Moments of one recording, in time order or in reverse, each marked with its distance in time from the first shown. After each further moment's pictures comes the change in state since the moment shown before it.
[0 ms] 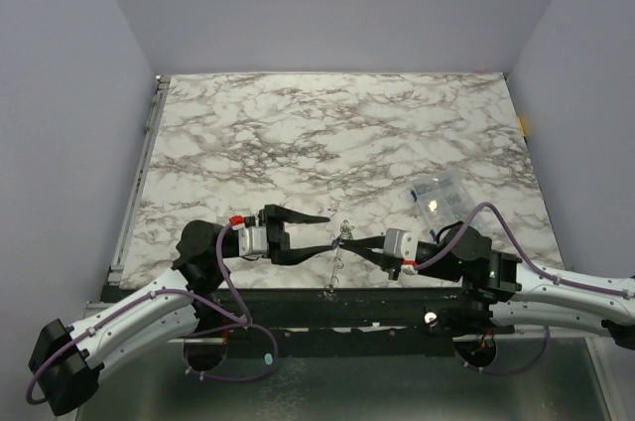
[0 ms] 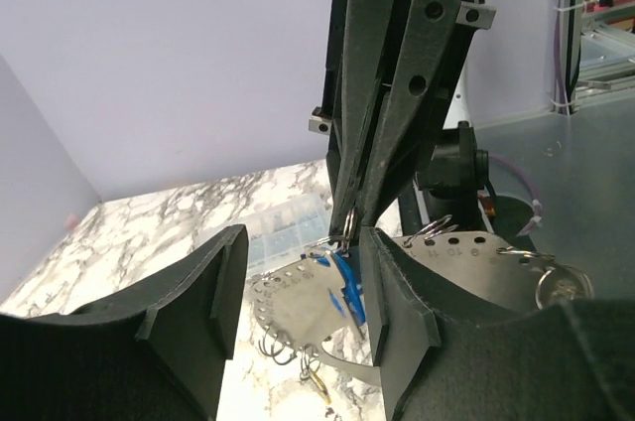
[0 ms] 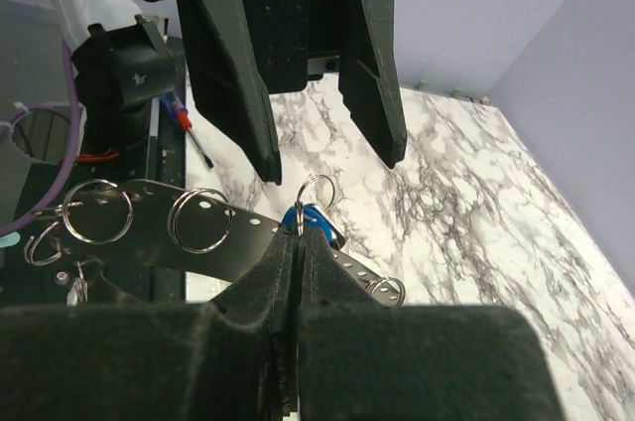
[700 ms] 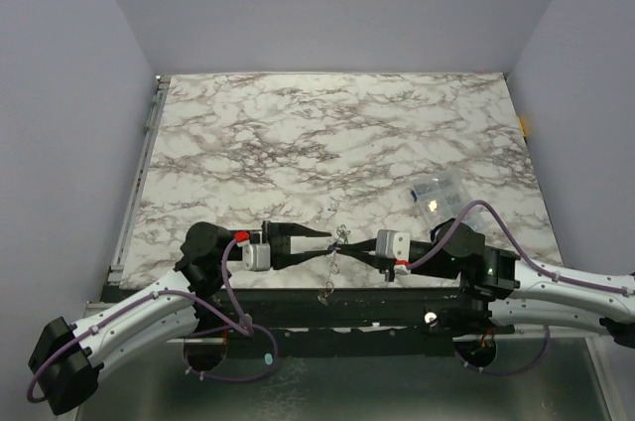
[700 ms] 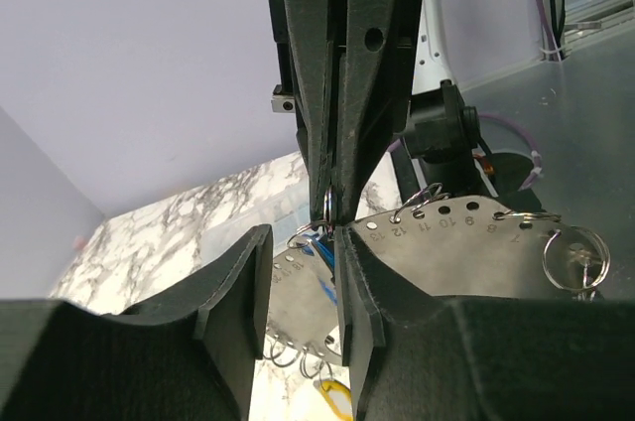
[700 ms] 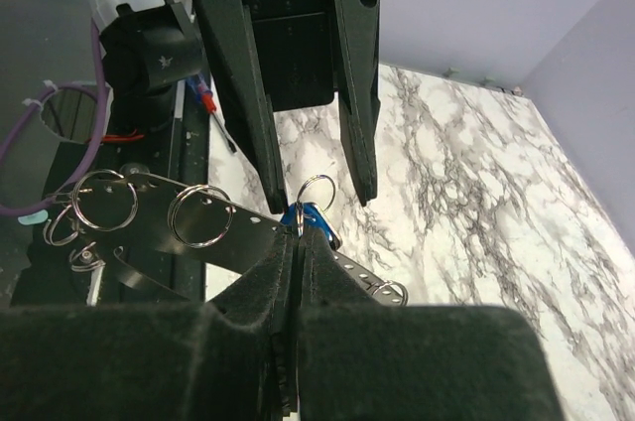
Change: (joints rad) left arm -0.007 0.000 -0.045 0.001 0.083 0.154; right arm 0.000 0.035 0.048 -0.086 -0.052 0.005
